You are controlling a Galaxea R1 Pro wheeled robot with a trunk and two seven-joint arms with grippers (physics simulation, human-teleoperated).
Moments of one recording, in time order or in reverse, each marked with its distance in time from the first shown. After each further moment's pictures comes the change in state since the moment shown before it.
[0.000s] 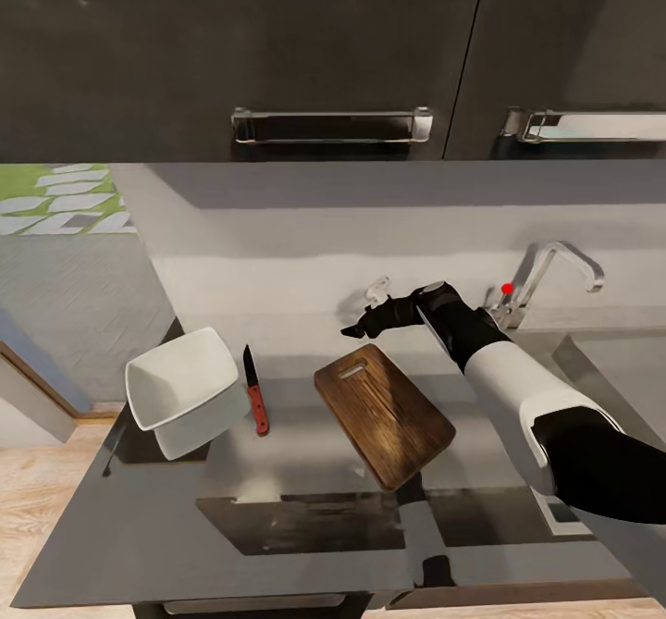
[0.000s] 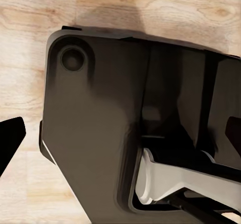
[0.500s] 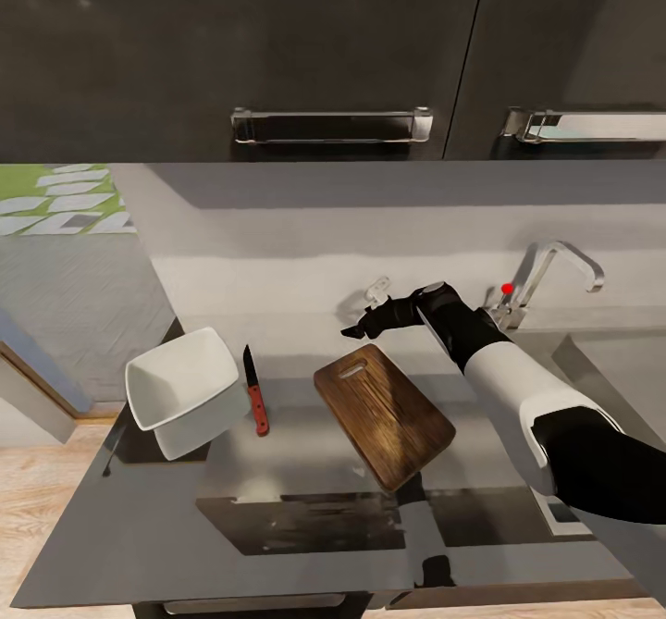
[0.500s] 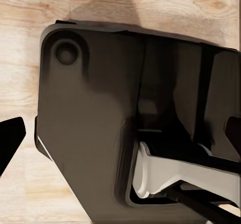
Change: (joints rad) left arm 0.000 -0.001 -0.022 0.014 0.000 0.000 0.000; right arm 0.001 0.000 0.000 0.003 0.001 0.000 -0.001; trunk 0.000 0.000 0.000
